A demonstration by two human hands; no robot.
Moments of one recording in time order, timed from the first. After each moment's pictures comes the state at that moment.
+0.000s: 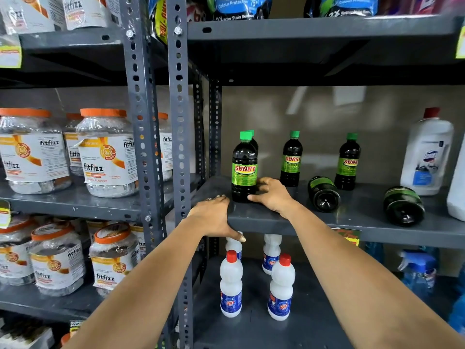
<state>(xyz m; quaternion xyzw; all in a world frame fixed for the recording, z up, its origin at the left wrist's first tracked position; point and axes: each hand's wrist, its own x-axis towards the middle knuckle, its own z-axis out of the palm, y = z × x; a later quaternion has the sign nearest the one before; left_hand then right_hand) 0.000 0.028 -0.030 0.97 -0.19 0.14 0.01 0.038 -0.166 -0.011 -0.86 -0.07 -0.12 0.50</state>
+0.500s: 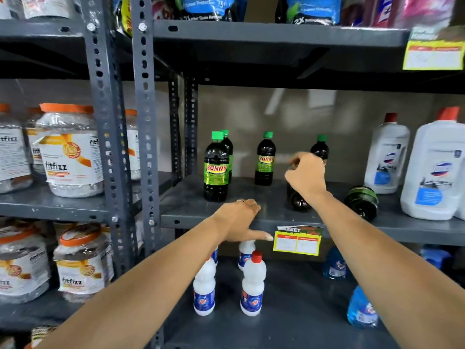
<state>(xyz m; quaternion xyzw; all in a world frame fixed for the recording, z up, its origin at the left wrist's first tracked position) -0.029 -0.079 -0.022 0.92 -0.35 0.14 -0.03 -0.023 -0.269 0.049 -0.86 0.04 -0.41 0.29</state>
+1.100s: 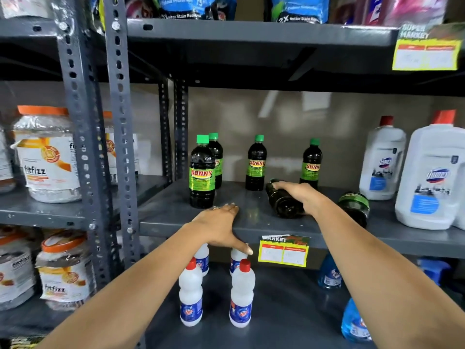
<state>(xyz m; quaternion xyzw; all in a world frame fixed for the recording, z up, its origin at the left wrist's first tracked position) -0.014 -0.088 -0.019 0.97 -0.25 0.07 0.01 0.022 -0.321 0.024 -0.78 0.16 -0.08 0.60</state>
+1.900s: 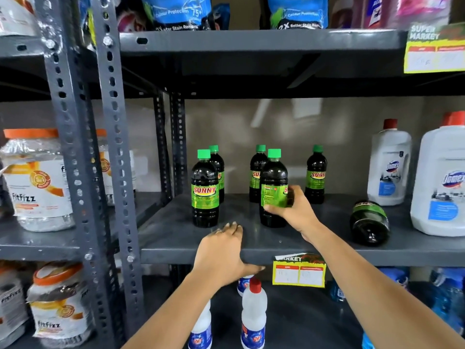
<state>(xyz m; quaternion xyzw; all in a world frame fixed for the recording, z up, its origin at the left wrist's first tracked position) -0.018 -0.085 -0.050 0.94 -0.22 0.26 0.02 0.025 -0.294 -0.005 -0.78 -0.02 -0.23 0.58</state>
